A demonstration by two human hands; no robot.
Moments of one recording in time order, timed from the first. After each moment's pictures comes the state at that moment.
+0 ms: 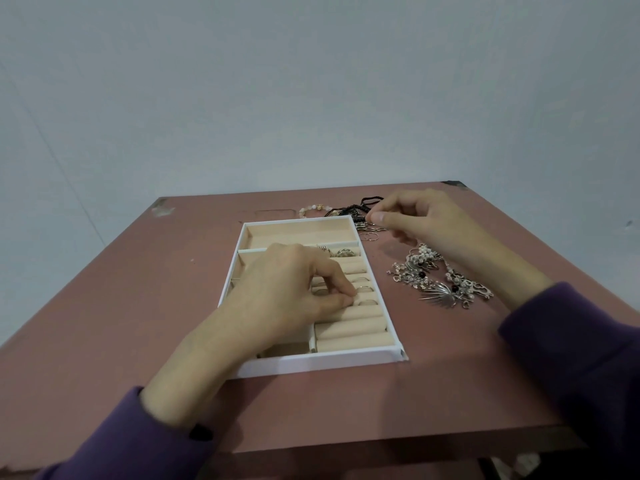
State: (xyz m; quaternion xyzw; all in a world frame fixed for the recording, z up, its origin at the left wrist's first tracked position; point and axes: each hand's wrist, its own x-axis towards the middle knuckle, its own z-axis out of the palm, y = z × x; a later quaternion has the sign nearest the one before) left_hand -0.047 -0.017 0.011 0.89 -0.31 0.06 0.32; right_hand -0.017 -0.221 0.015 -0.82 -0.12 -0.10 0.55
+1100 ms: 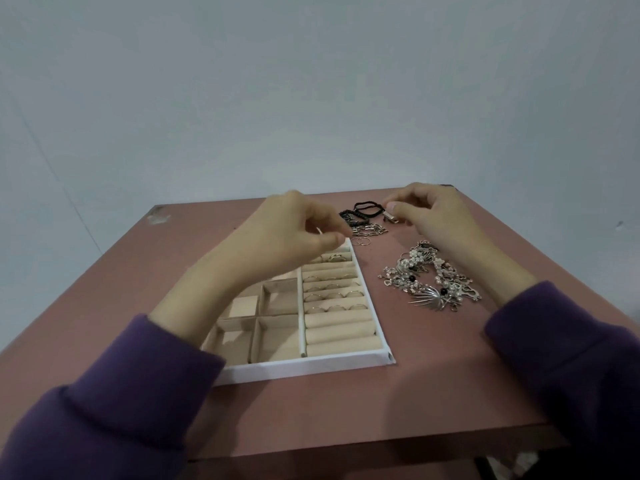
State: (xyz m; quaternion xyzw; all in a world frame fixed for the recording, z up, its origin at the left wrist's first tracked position) left_hand -0.017 -0.030 0.051 0.90 -0.30 0.04 0.32; right_hand 0.001 -0.242 0.008 -0.83 -0.02 -0.21 0.52
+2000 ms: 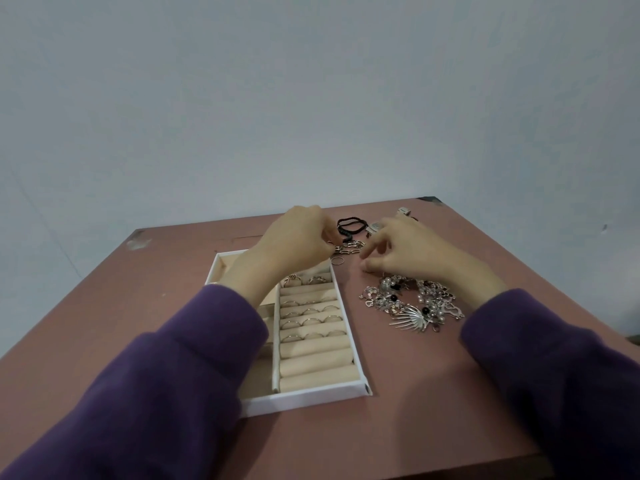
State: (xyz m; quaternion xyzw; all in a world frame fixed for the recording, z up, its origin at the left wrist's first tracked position) left_hand 0.044 -0.084 0.034 0.94 -0.27 0.07 0.17; right_hand 0.016 -0.254 0.006 -0.98 -0.09 -0.11 0.17
